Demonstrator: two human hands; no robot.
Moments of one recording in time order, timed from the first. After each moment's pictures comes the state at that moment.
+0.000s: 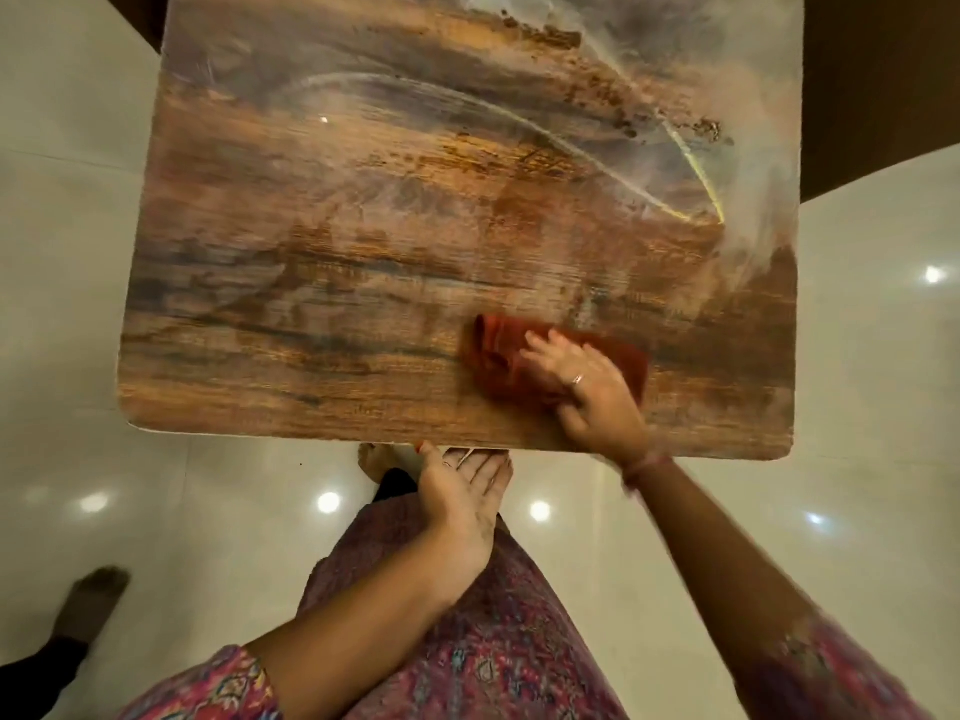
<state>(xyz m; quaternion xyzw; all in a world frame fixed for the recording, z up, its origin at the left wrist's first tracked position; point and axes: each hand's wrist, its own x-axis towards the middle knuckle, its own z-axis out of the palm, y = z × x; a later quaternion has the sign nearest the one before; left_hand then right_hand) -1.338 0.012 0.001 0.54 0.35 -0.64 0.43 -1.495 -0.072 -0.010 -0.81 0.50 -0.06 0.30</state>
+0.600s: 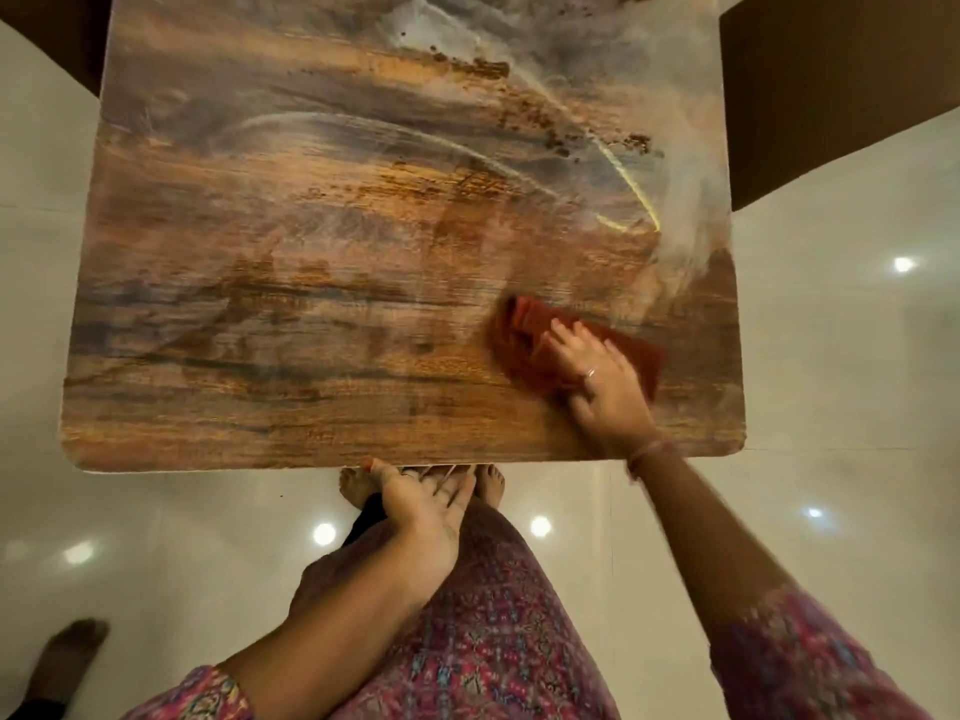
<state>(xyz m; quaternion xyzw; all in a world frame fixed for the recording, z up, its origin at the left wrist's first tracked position) -1.354 0.005 0.004 0.56 0.32 -0.63 0.43 -1.564 -0.090 -0.020 -0.80 0.55 -0.05 0.24</state>
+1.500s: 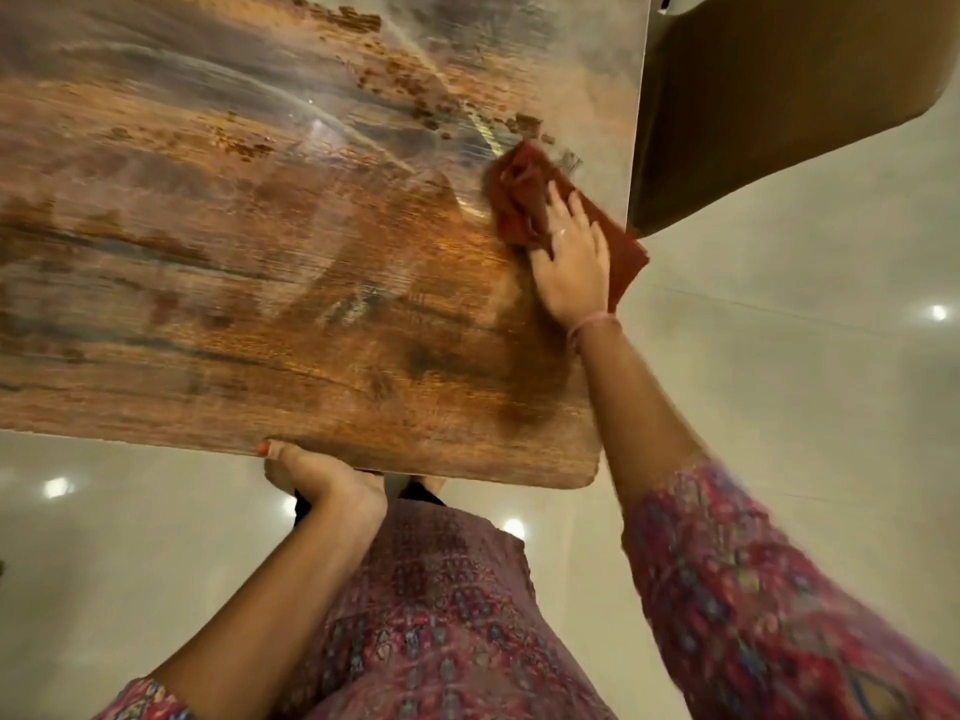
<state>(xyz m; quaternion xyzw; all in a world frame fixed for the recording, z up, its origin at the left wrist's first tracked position) -1.497 -0.038 -0.030 0.60 0.36 -0.38 0.60 -1.672 -0.247 -0.020 -0.75 0.62 -0.08 0.23</state>
